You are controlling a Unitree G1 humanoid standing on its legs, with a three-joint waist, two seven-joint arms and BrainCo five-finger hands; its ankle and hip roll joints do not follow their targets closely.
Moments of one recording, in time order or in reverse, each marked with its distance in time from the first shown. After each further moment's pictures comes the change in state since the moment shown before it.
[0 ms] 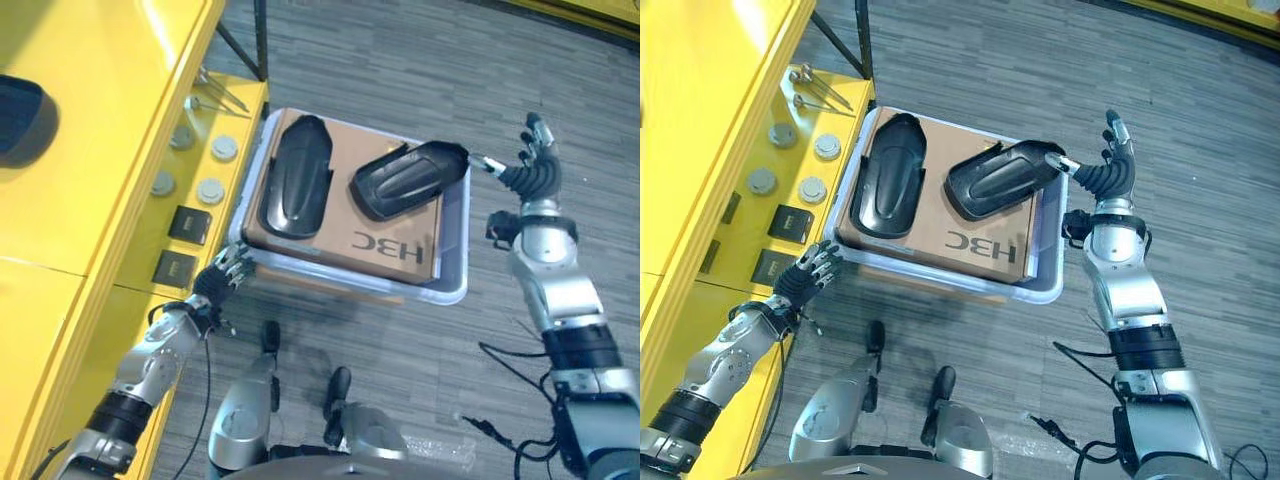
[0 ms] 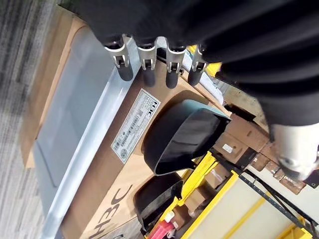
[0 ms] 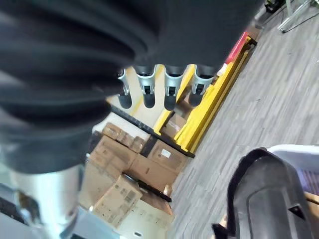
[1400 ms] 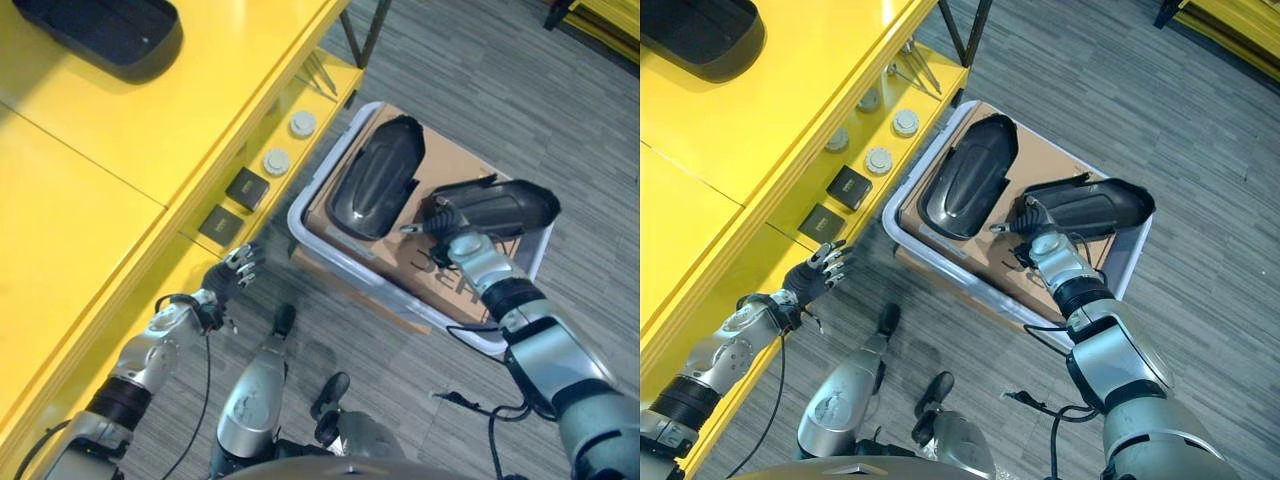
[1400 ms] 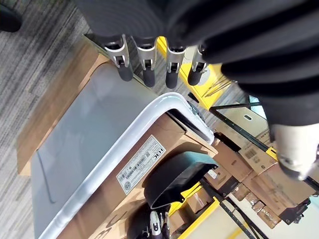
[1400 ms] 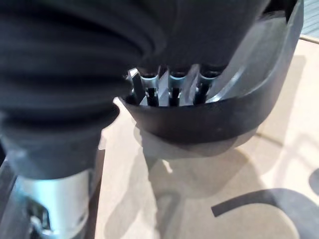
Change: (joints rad) left arm -0.072 0.051 -0.080 0.052 0.000 0.014 -0.105; right arm -0.296 0.149 0.442 0.666 -0.121 0.086 0.163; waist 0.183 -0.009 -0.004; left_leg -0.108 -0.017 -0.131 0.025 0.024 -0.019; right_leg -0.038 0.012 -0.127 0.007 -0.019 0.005
